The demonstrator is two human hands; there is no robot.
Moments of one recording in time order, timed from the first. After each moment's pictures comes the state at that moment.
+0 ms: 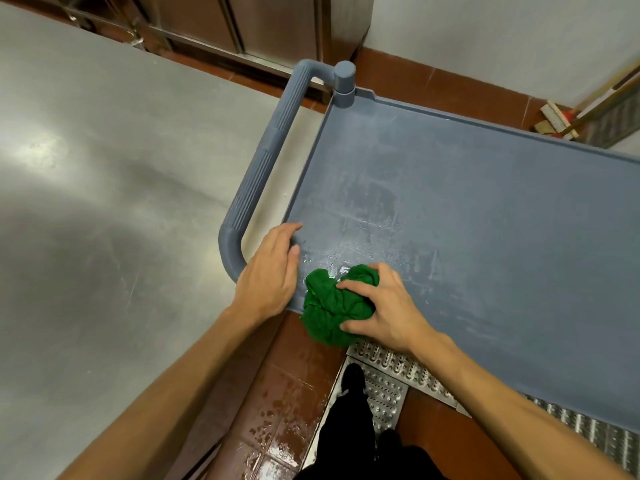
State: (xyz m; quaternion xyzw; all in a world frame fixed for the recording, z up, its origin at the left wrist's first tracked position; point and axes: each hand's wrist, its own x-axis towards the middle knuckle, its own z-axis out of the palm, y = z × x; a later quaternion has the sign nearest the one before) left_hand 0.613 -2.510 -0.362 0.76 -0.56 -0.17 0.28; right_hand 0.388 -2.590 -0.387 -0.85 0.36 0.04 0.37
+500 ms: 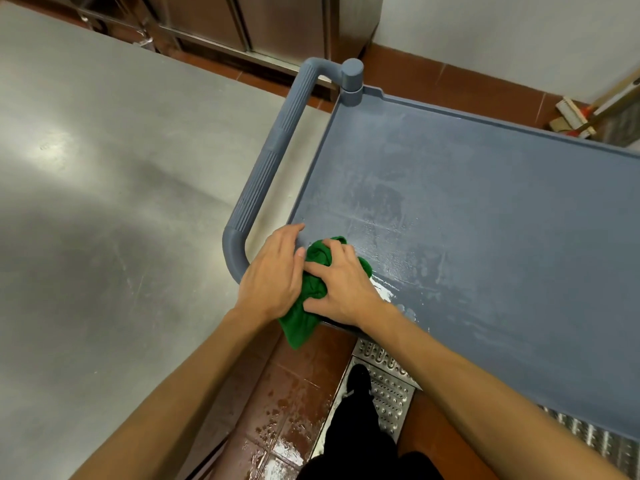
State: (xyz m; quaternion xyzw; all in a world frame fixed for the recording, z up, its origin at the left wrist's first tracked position) left_hand 0.611 -2.515 -0.364 0.78 -0.56 -0.16 0.23; right_hand 0.471 -2.592 -0.384 -0.89 0.32 0.00 0.32
